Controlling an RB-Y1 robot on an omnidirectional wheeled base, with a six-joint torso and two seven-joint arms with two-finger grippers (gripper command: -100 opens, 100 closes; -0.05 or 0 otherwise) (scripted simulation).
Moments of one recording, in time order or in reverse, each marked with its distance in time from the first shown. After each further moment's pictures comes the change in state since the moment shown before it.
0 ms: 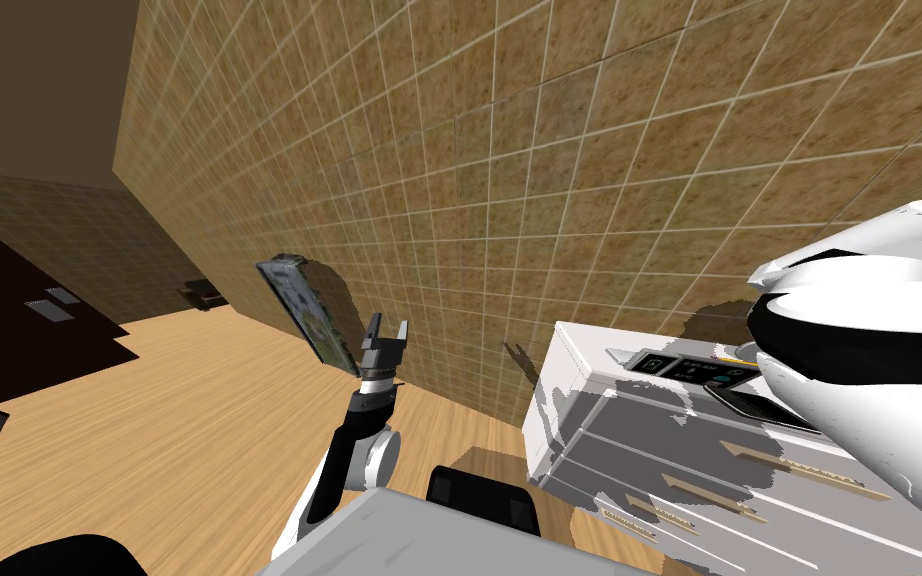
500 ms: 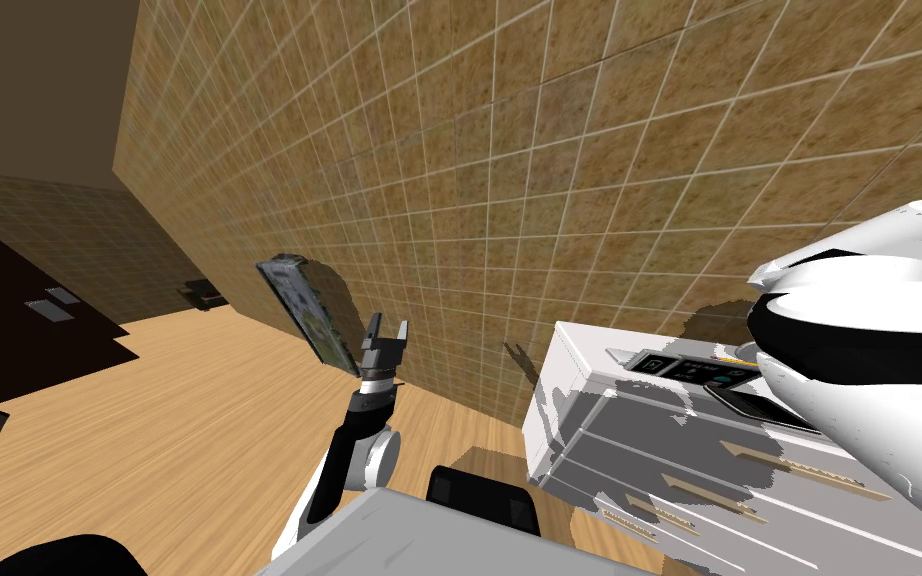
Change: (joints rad) left arm 0.000 0.000 0.000 0.000 0.000 0.000 0.000; right arm 0.000 0.000 0.000 0.000 0.000 0.000 0.000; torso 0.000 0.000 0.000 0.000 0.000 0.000
